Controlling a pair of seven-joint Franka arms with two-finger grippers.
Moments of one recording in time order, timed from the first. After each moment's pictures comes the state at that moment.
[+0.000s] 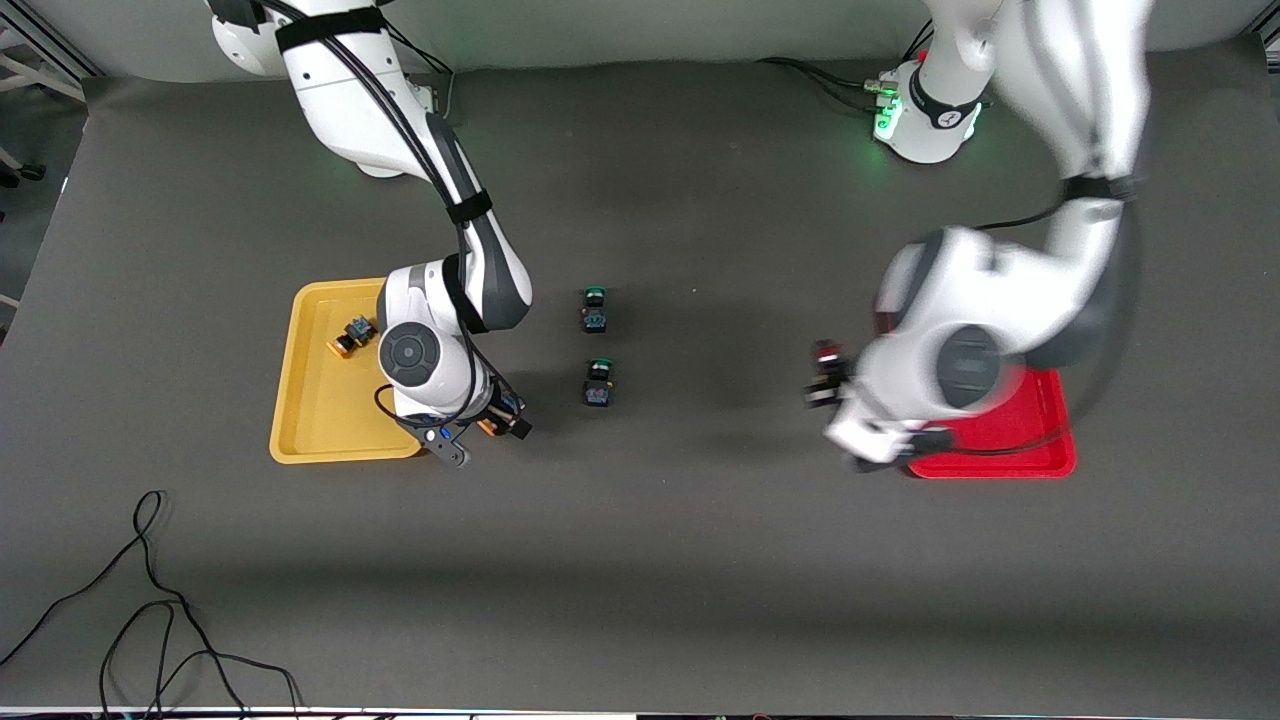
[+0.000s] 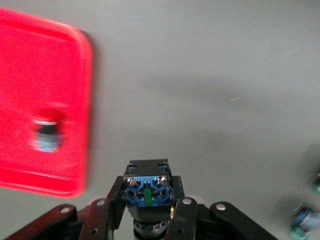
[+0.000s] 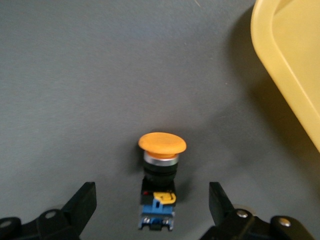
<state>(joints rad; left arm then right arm) -0.23 0.45 -0.07 -1.51 -0.10 1.69 -0.44 0.84 0.65 -0.46 -1.84 0.42 2.31 0.81</state>
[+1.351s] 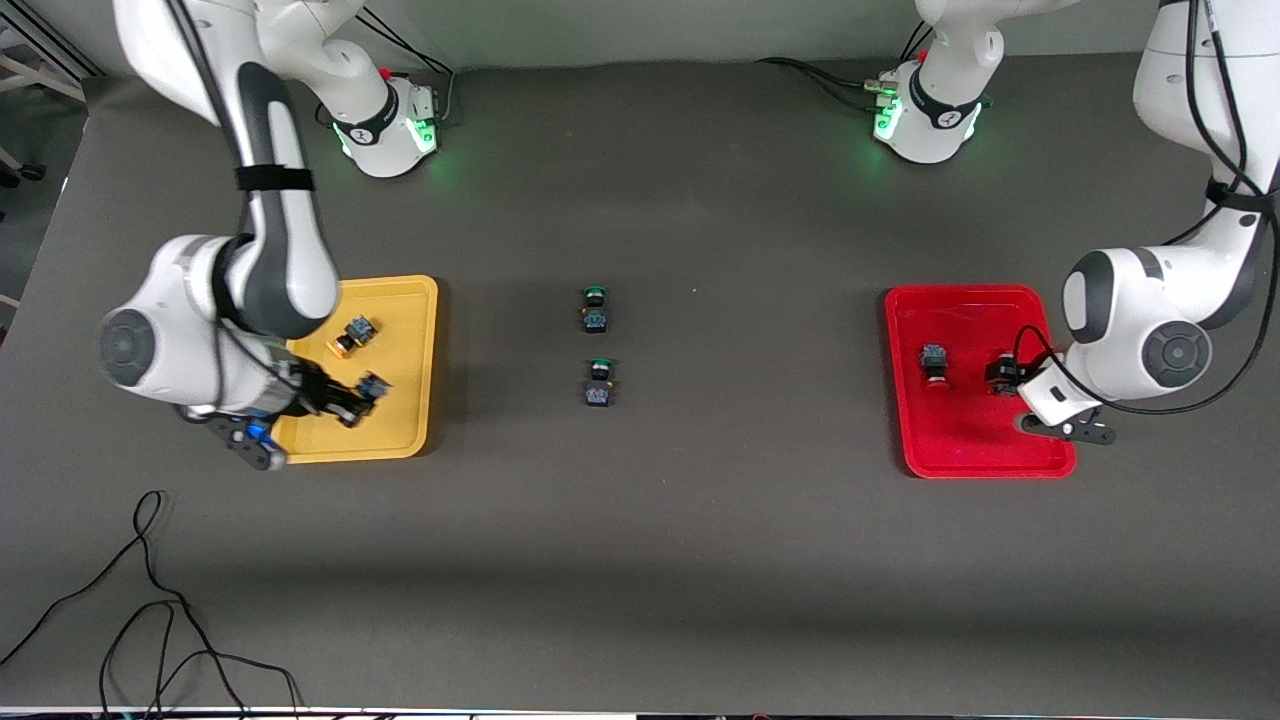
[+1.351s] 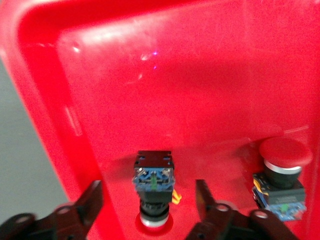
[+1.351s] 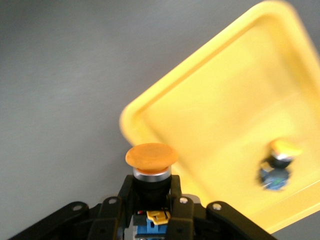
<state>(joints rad) 0.15 0.41 -0.06 -2.06 0.11 2.24 0.18 0.81 0.42 -0.82 -1.91 0.47 2.01 0.38</state>
